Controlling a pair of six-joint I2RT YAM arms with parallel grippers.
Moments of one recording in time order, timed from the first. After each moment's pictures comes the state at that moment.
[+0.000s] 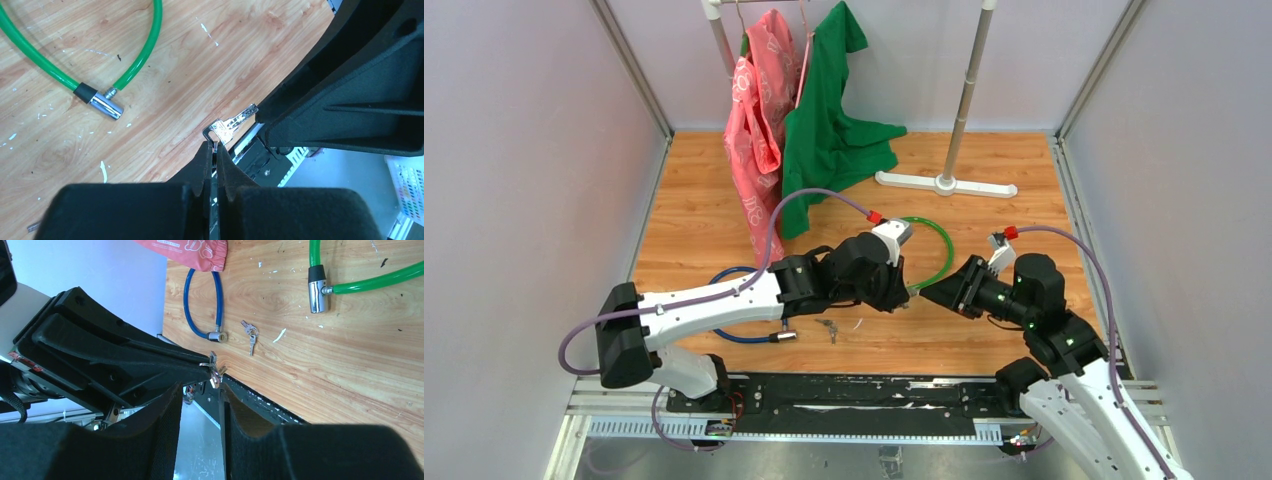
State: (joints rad) left arm -1.17 1.40 1.15 -0.34 -0.07 -0.61; right arm 0.45 0.48 0.61 -0.53 -0.44 0.95
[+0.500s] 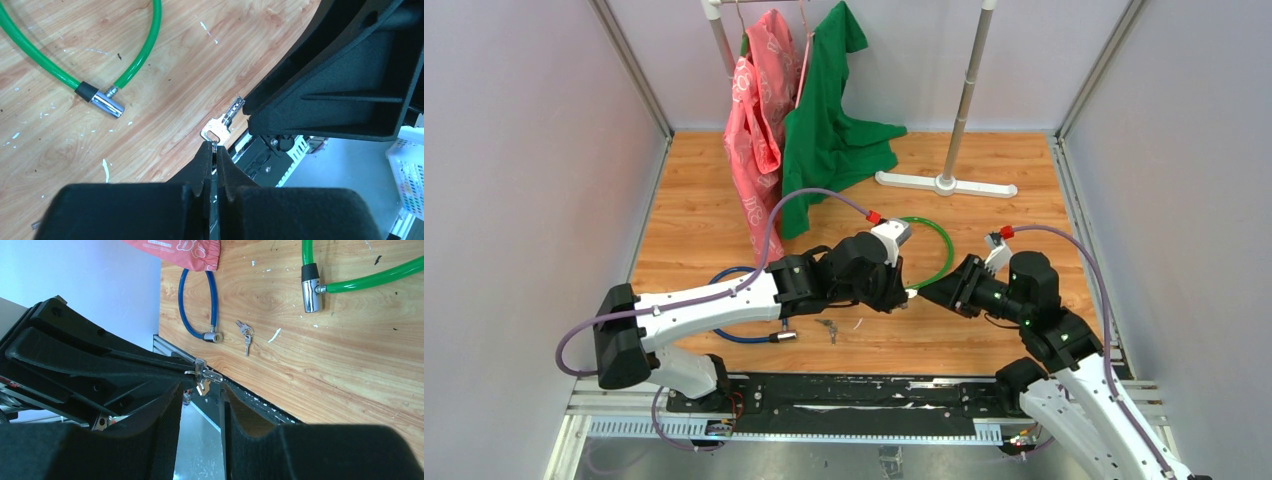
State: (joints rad) left arm -1.17 1.38 1.15 -0.35 -0.06 -0.60; right arm 0.45 0.51 0.59 -0.51 -0.44 0.95
